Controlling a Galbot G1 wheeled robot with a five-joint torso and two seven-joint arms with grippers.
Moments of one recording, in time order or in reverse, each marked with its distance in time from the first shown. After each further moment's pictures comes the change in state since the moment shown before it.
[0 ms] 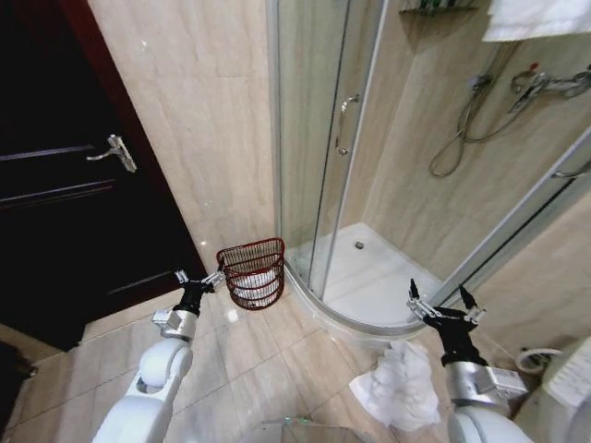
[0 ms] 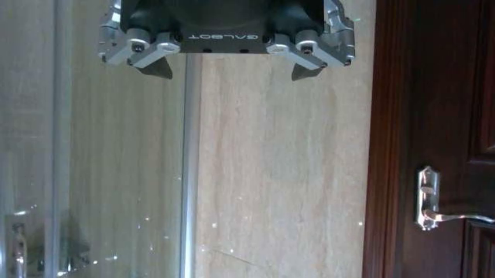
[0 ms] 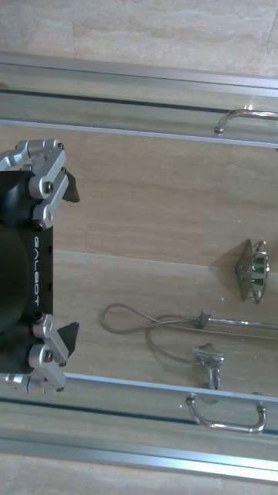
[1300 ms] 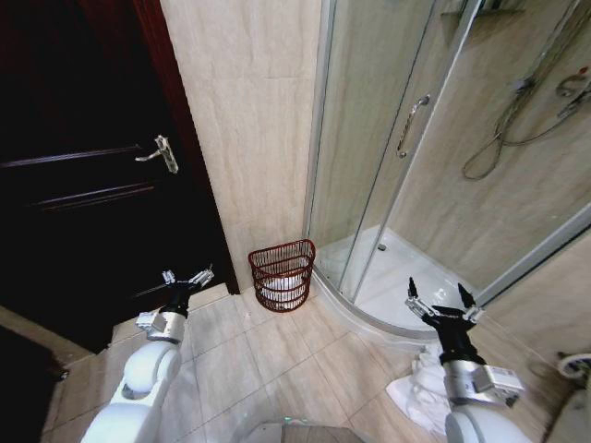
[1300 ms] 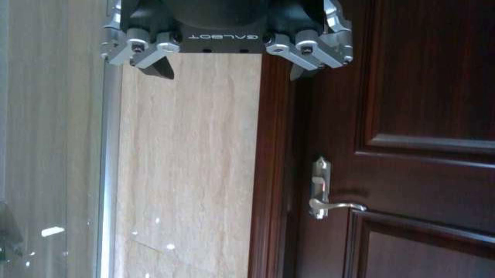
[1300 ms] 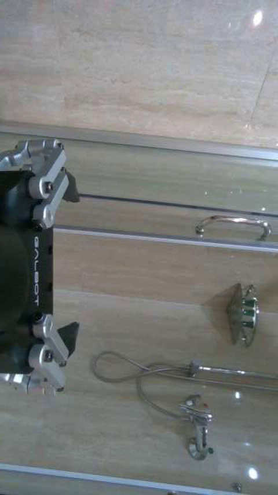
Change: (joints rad) left arm 0.037 -0.002 -0.054 -0.027 -0.038 -0.003 -0.001; right arm 0.018 -0.009 -0.006 0.021 0.003 -0.038 0.000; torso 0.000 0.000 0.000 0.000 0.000
